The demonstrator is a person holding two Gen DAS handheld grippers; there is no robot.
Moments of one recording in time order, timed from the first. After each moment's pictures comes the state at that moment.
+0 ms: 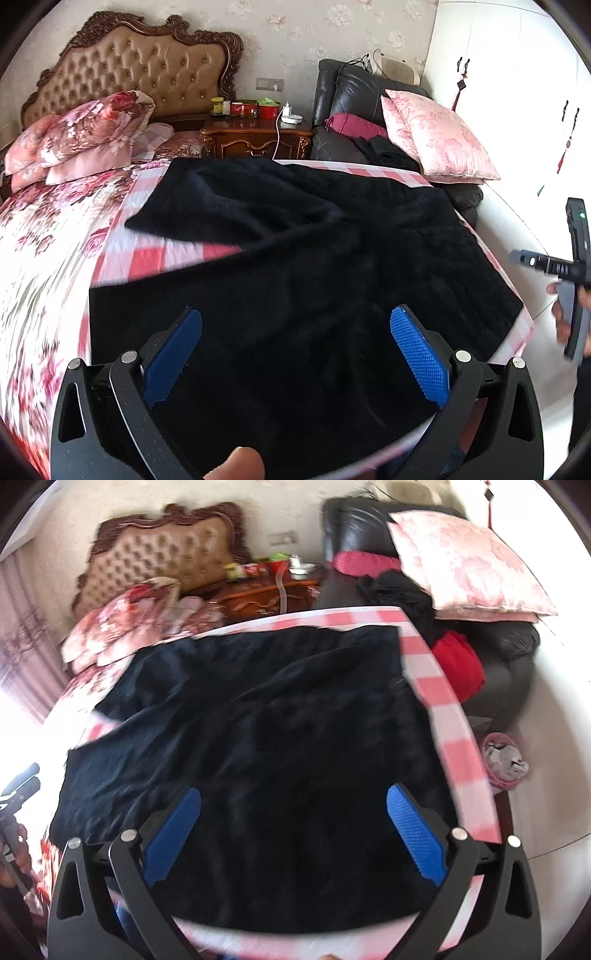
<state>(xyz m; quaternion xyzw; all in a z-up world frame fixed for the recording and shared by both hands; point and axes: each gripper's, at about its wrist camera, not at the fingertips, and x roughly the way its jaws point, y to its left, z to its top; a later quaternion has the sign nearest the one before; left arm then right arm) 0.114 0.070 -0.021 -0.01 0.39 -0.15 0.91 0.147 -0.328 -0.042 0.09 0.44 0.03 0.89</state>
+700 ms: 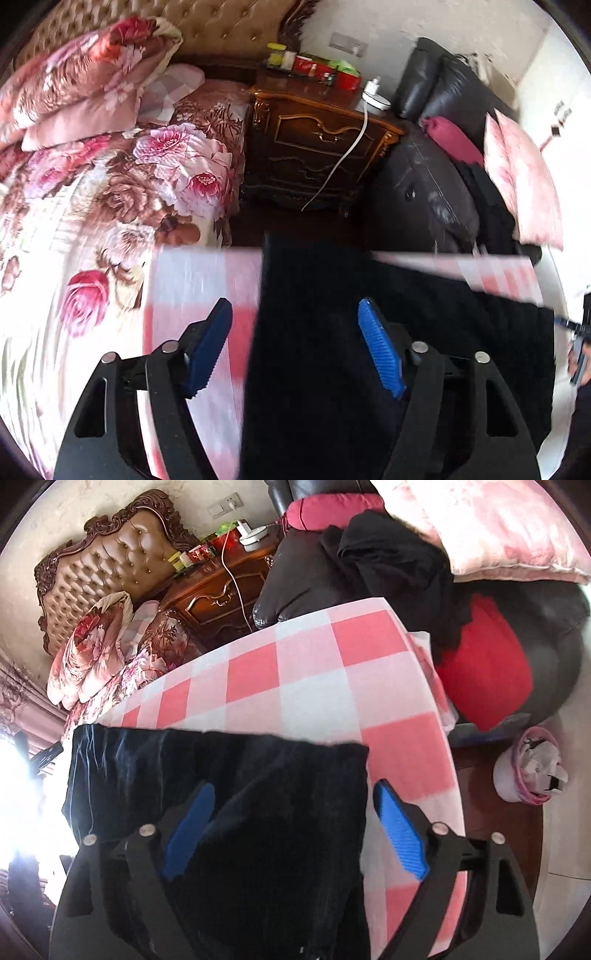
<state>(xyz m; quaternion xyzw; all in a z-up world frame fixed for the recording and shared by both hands) 0.537 0.223 -0.086 -0.08 0.50 -0.11 0.85 0.434 -0.455 -0.114 0.19 0.52 0.05 0.83</state>
